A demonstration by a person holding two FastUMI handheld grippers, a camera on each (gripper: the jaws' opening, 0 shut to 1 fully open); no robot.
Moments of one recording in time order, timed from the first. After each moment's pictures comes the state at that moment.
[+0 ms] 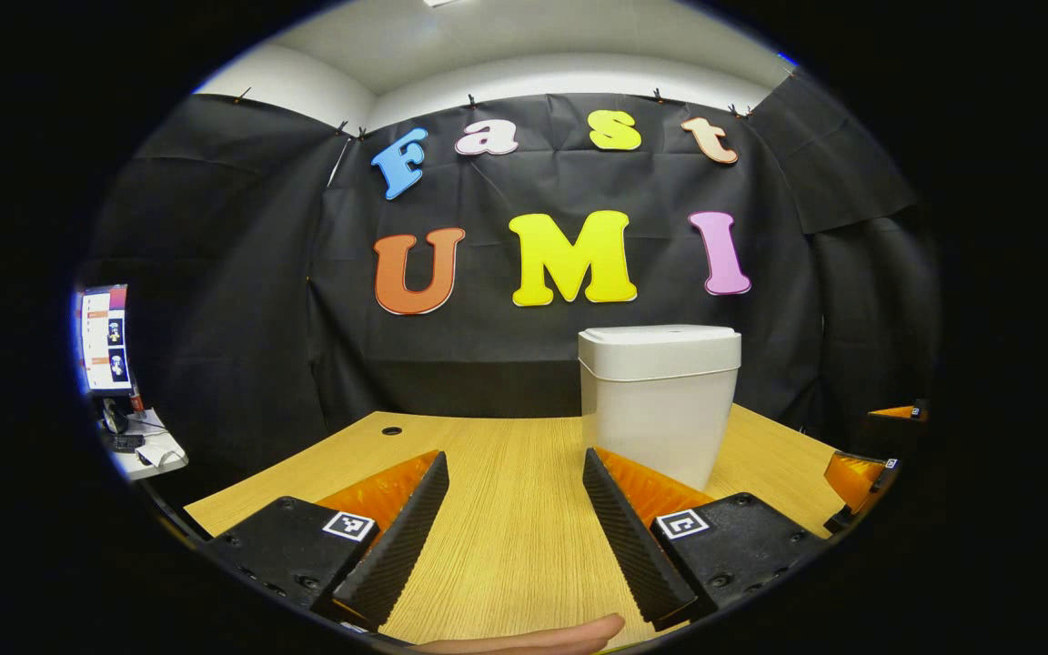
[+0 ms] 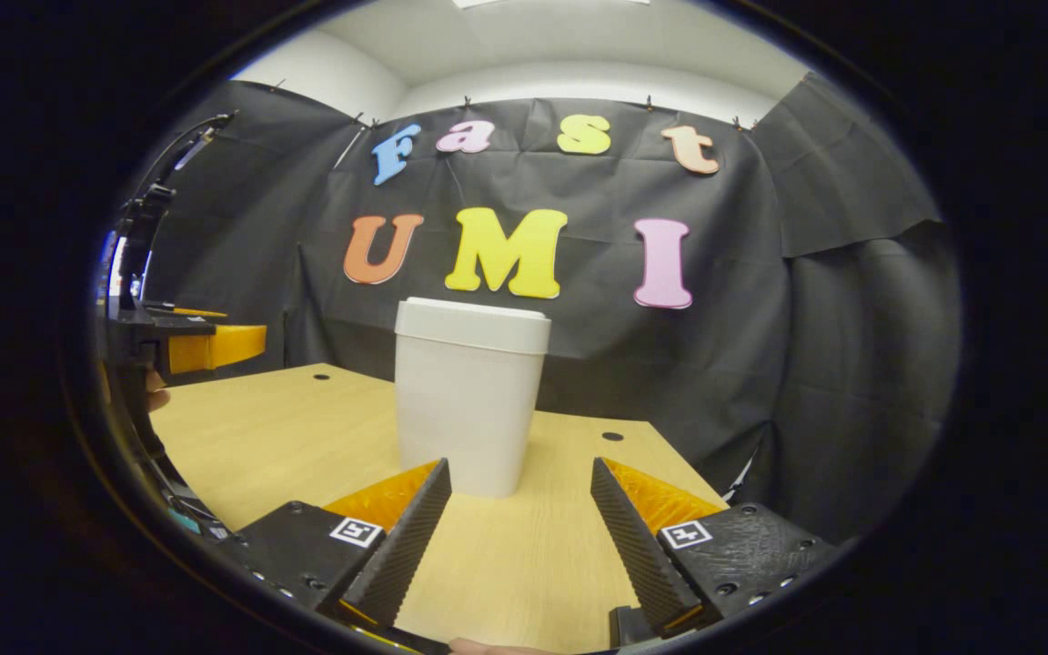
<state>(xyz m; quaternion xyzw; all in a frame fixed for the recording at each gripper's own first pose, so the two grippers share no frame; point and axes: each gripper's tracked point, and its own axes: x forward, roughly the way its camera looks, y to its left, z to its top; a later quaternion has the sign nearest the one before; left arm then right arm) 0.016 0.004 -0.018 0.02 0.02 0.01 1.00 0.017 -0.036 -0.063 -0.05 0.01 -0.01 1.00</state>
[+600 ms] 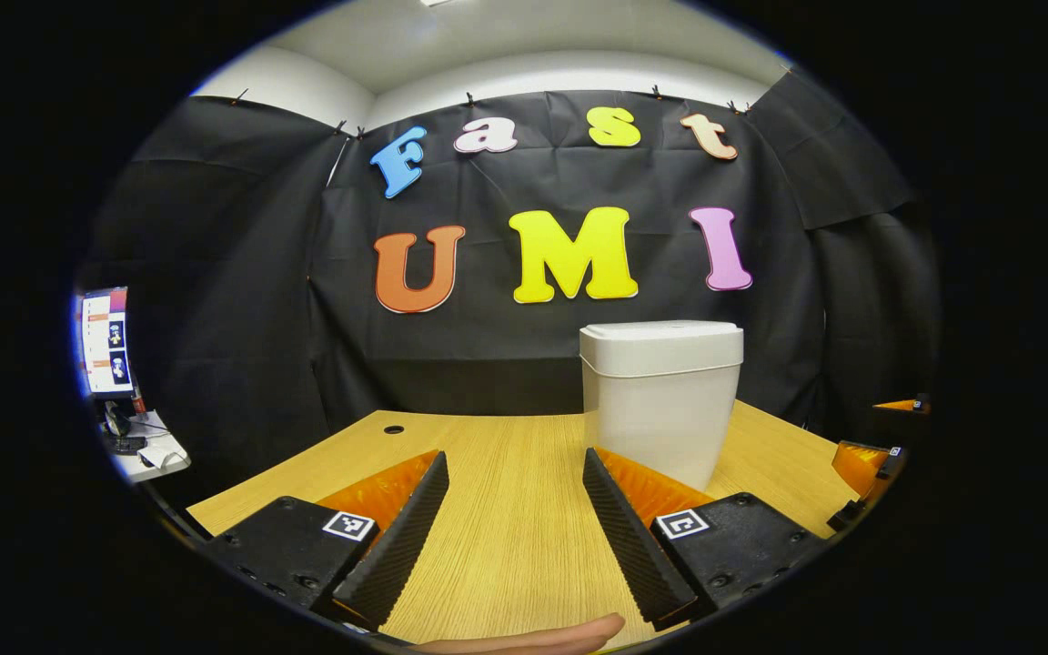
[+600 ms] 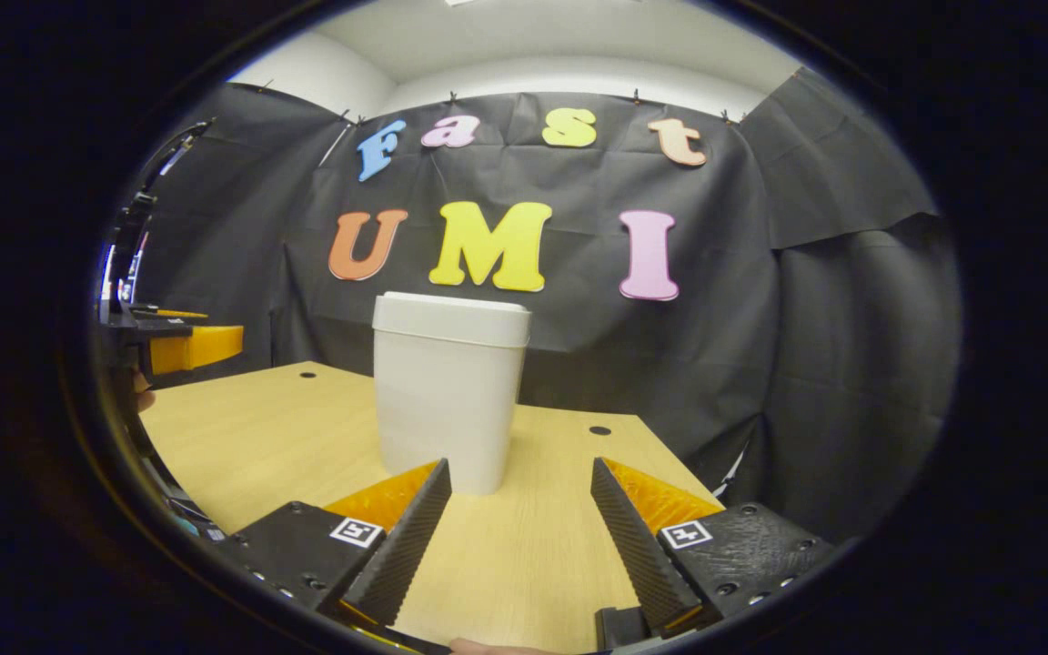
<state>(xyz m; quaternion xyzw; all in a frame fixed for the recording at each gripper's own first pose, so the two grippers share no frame) 0.017 0.004 -0.021 0.03 0.02 0.01 1.00 0.023 -0.055 -0.066 -0.05 0.02 -0.03 1.00</state>
